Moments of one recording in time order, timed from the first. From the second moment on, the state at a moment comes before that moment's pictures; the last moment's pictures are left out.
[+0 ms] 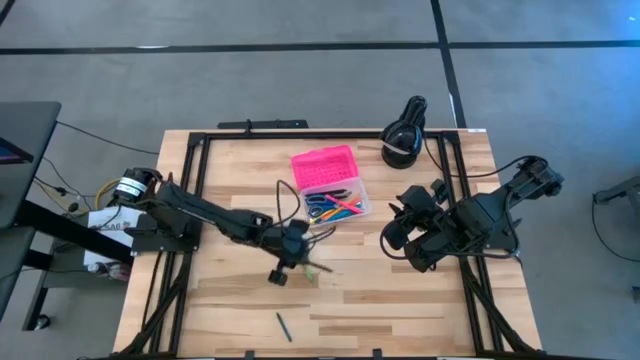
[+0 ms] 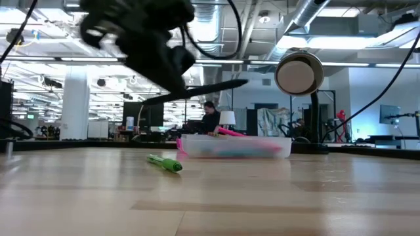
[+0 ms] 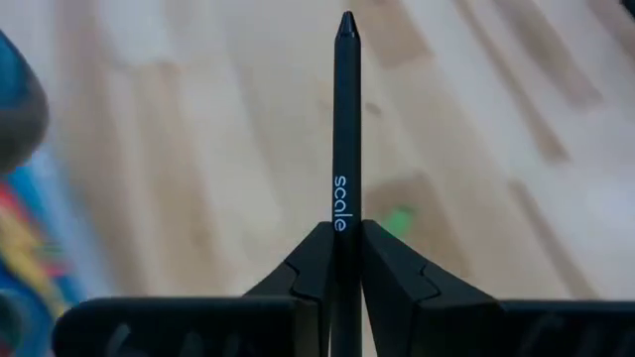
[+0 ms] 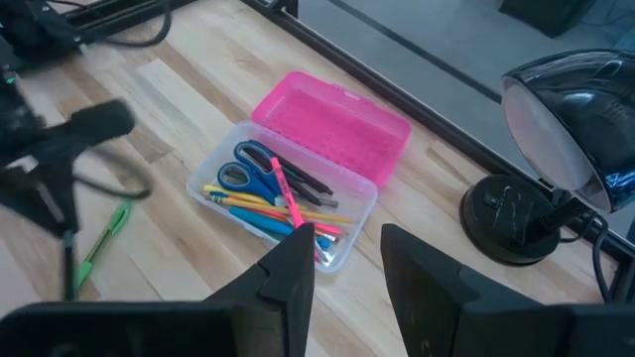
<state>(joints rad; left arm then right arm) -0.23 1.62 0.98 -0.21 0.04 0.12 0.55 1.42 1.51 -1.48 0.86 1.19</state>
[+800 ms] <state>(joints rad) 0.21 1.81 1.09 -0.01 0.12 0.01 0.52 1.42 1.51 -1.49 0.90 1.17</state>
